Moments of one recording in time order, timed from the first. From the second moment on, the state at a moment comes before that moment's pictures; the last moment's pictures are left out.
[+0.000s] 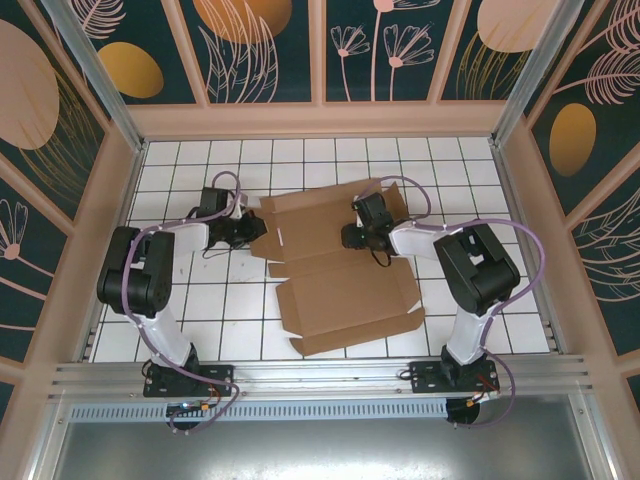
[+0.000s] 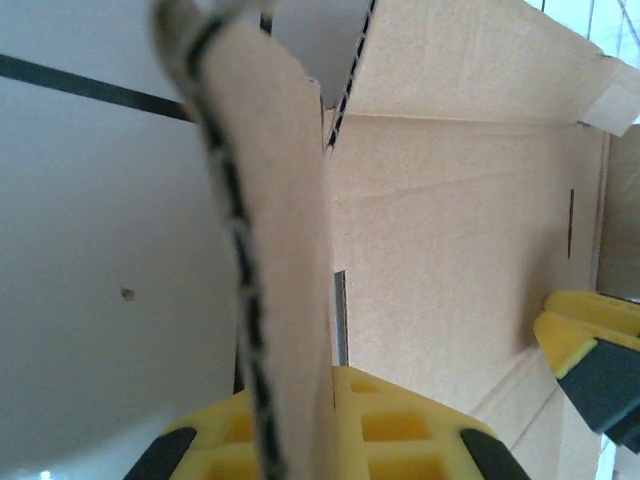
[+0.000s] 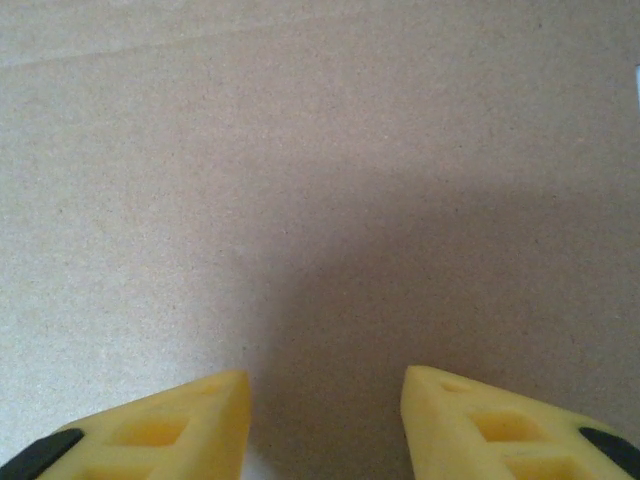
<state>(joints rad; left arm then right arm) -0.17 1.78 0.91 -0.06 0.56 -0.61 0.56 1.81 0.96 -0.09 0.01 0.36</state>
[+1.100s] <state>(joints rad) -0.35 1.93 1.29 -0.49 0.33 -0.60 0.62 1.76 0.88 -0.11 0.18 0.45</state>
